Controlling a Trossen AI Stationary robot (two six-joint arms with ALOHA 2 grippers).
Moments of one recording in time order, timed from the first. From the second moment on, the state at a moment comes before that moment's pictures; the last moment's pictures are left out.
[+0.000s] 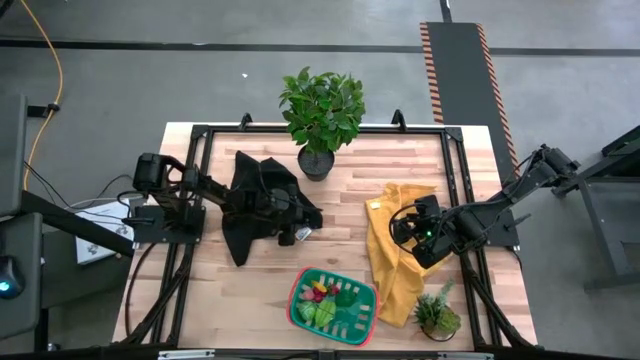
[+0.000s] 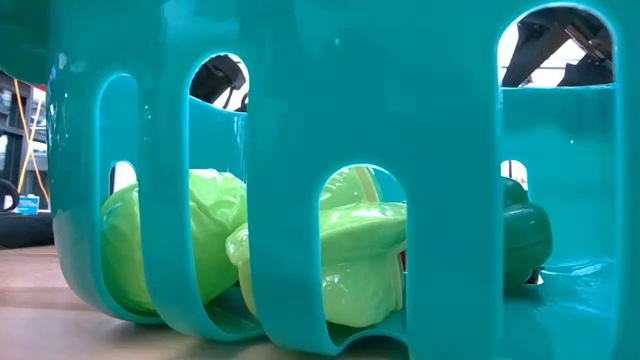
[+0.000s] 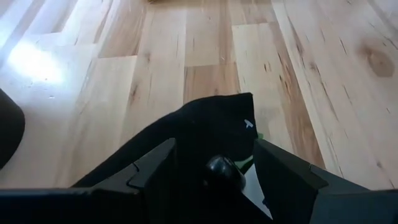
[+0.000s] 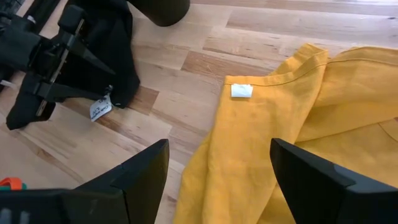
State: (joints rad) left arm 0.16 1.72 0.54 0.52 -0.01 0.12; right arm 0.57 1.17 0.87 -0.99 0.73 1.73
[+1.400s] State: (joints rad) left arm 0.16 1.75 0.54 0.50 0.04 0.10; right arm 0.57 1.17 0.87 -1.01 0.73 1.73
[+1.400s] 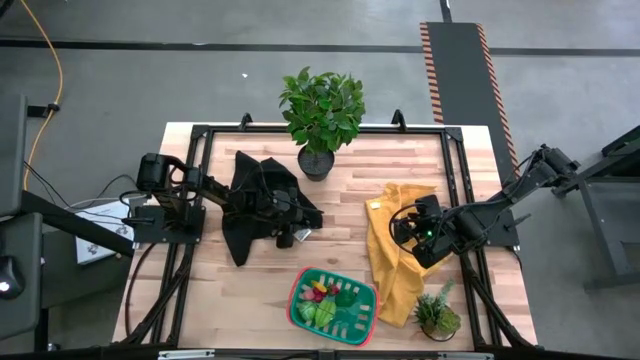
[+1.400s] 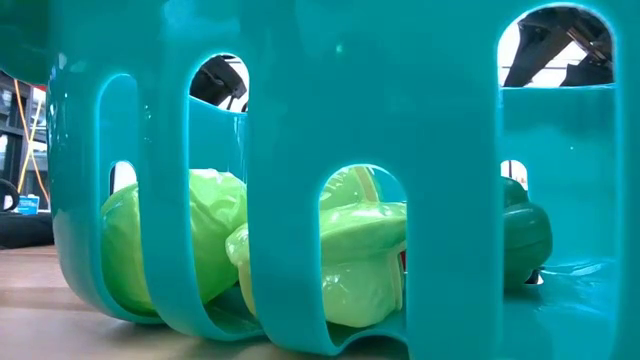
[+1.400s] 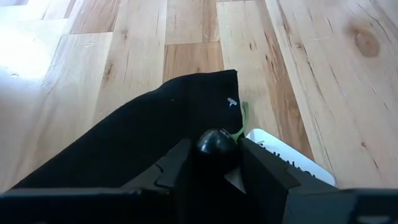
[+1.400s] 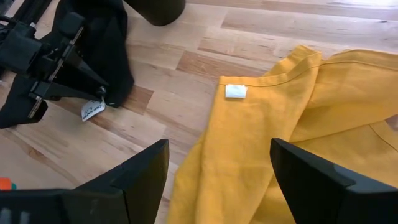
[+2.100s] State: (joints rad) left arm 0.16 1.72 0.54 0.53 0.06 0.02; right arm 0.57 1.17 0.87 -1.01 0.72 1.72
